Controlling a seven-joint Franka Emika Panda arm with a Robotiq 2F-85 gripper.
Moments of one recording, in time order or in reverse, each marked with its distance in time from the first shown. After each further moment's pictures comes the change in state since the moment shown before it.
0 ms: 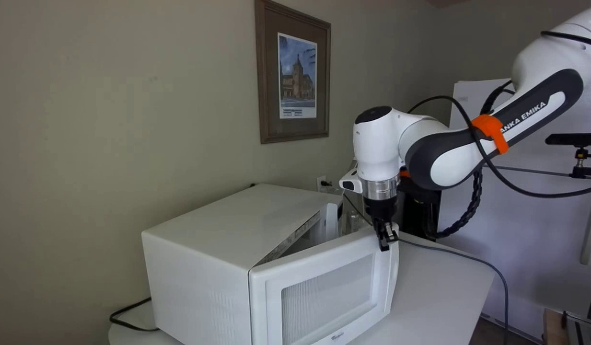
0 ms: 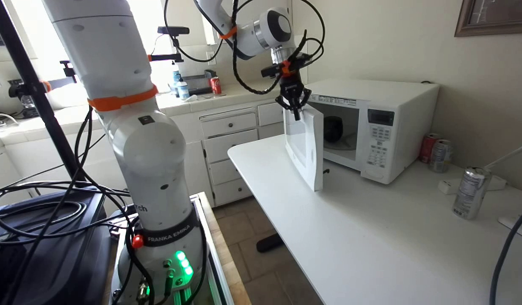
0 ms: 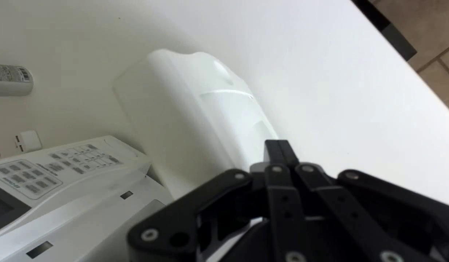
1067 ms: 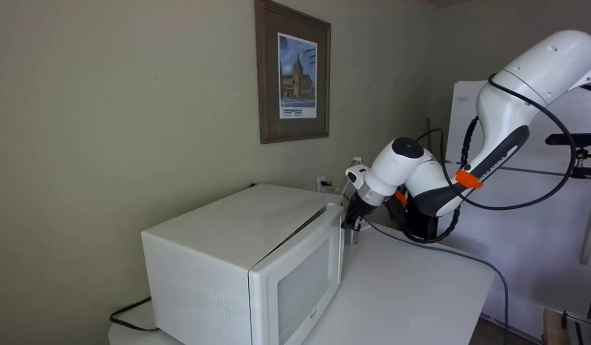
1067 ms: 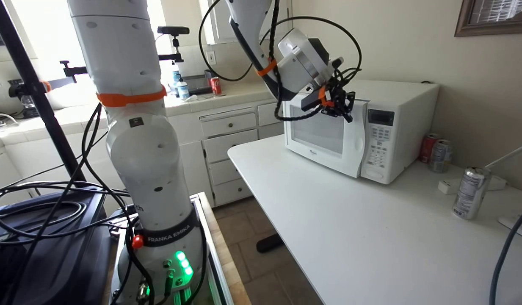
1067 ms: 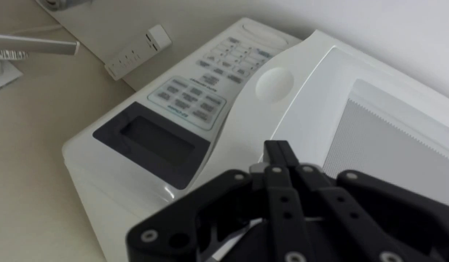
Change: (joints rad) arm -0.150 0.127 -0.176 -0.082 -0.769 0.805 0.622
